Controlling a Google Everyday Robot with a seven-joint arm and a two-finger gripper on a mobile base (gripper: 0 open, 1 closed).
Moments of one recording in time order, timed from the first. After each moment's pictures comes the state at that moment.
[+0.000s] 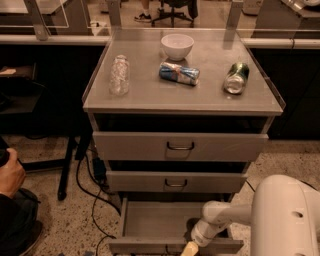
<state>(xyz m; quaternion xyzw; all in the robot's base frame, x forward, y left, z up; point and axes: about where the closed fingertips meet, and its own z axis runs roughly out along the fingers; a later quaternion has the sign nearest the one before) 0.422 -0.136 0.197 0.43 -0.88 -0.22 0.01</state>
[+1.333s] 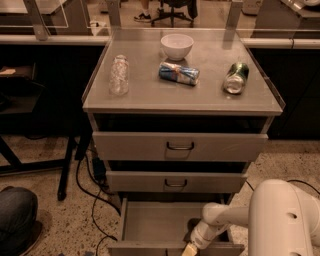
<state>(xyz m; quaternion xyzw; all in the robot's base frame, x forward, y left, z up) 0.410 -0.128 0.176 0.42 -0.87 -0.25 0.03</state>
